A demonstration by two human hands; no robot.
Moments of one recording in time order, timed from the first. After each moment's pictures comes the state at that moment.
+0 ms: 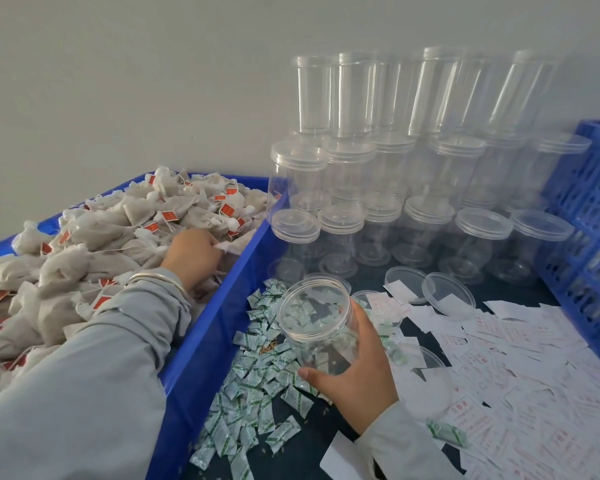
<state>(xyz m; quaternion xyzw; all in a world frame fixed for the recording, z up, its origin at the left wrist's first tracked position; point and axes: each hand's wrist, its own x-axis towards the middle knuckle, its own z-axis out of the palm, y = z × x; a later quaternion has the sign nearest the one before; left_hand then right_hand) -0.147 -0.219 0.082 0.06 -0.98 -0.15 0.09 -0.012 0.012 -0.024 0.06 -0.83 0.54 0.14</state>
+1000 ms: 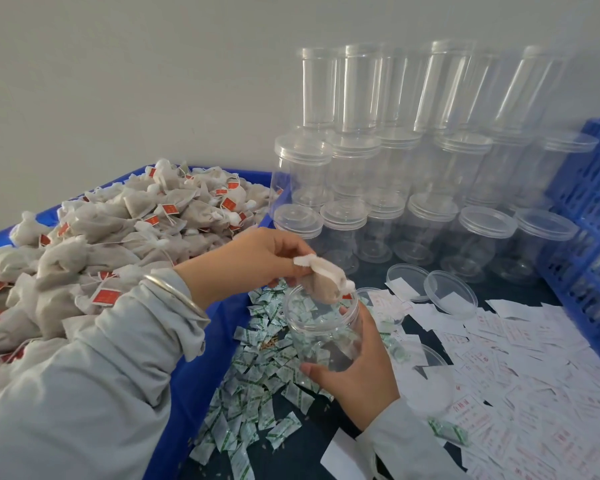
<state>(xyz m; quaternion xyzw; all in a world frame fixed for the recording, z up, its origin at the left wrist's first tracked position) -0.080 -0.153 0.118 -0.20 -0.86 -0.45 -0.13 -0.010 0.011 -0.021 0.04 -0.77 0.63 0.08</state>
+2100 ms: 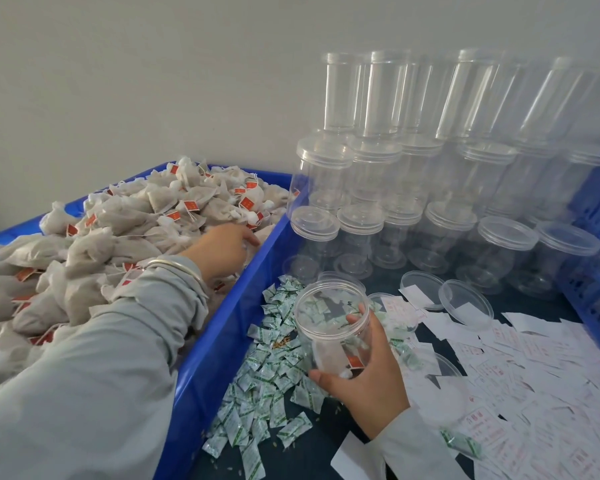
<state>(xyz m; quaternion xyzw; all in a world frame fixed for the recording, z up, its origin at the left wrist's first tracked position) -0.135 -0.211 0.090 -0.02 -0.99 -0.17 0.02 -0.007 0.010 -0.024 0.05 -0.77 0.64 0.04</state>
